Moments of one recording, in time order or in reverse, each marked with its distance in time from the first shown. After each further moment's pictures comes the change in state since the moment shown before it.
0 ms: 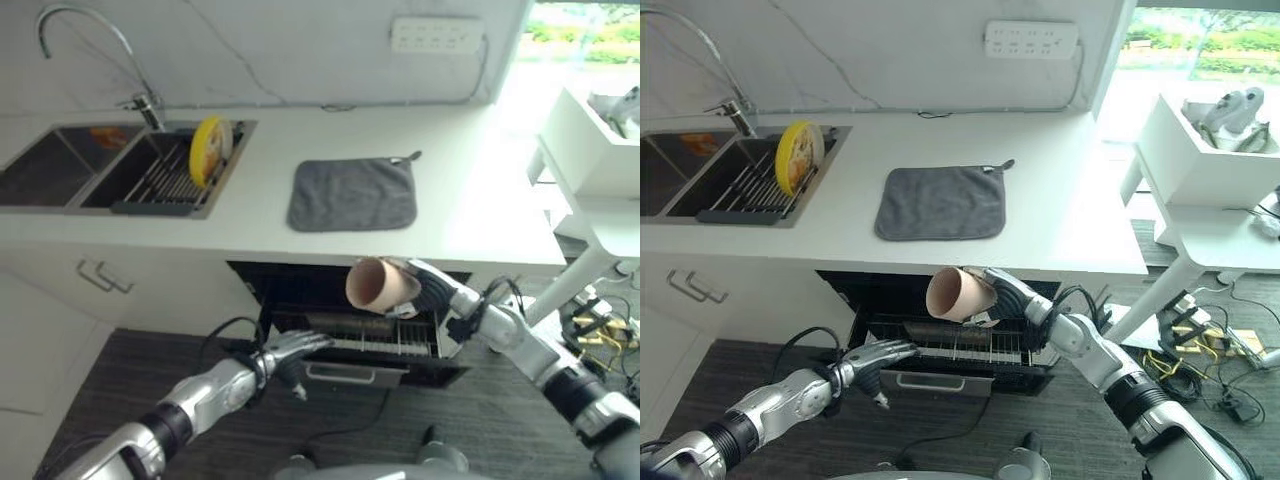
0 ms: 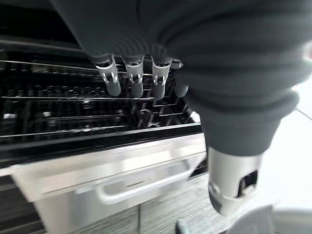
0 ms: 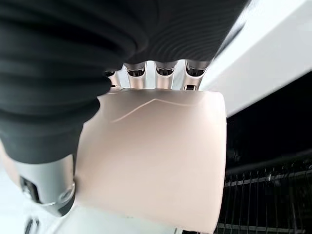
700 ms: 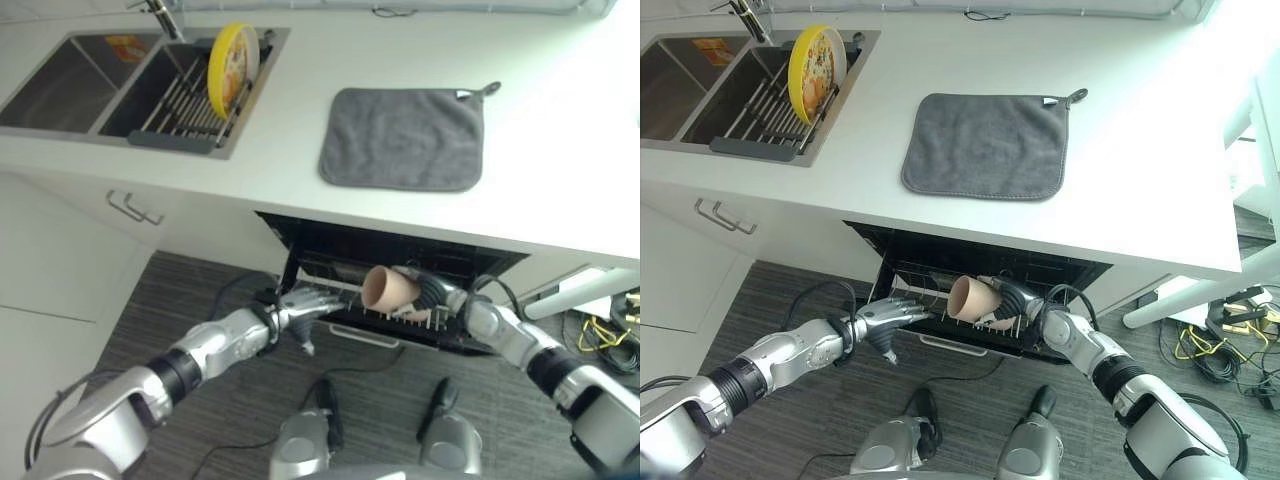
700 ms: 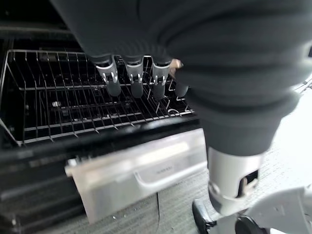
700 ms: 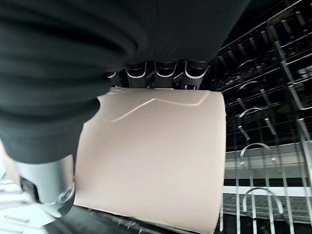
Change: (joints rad) left arm -0.287 0.053 -0.111 -0.006 -0.001 0.034 -0.008; right arm -0.149 0.034 0.121 0.348 -0.026 0.097 -0.120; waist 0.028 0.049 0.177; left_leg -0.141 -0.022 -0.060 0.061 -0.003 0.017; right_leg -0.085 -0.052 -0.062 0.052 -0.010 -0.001
